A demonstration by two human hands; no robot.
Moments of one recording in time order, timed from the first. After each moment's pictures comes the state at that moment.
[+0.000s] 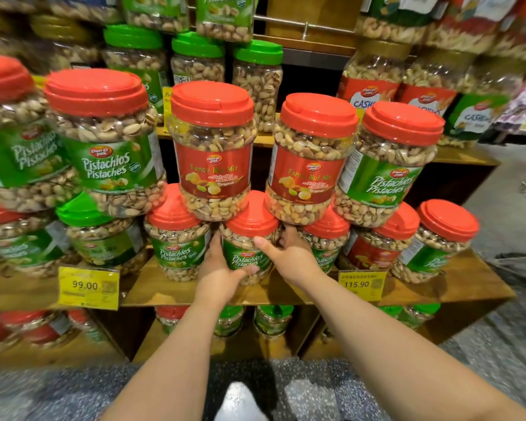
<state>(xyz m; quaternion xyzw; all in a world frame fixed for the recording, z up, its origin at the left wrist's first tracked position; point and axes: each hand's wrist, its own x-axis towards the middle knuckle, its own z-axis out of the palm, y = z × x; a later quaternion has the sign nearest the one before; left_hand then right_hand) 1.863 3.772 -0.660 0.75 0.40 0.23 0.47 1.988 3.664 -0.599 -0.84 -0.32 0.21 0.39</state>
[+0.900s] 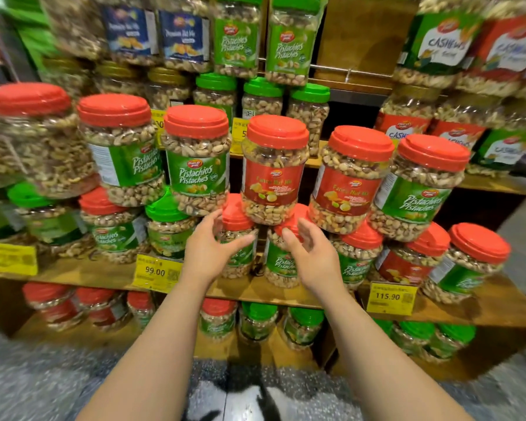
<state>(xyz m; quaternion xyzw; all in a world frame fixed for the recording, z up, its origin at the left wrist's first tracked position) 1.748 3.794 -0.552 0.74 0.40 0.33 0.43 1.893 3.651 -0.542 -0.76 -0.36 0.13 0.53</state>
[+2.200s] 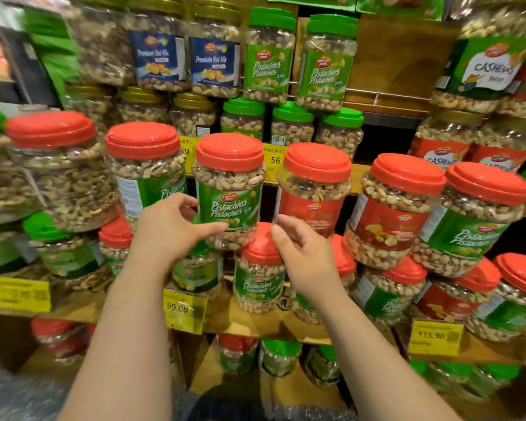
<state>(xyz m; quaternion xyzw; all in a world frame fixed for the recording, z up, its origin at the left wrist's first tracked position) 1.682 3.882 -0.454 0.78 0.46 0.30 0.29 1.847 3.731 -0.489 -0.72 -0.44 0.11 0.53</state>
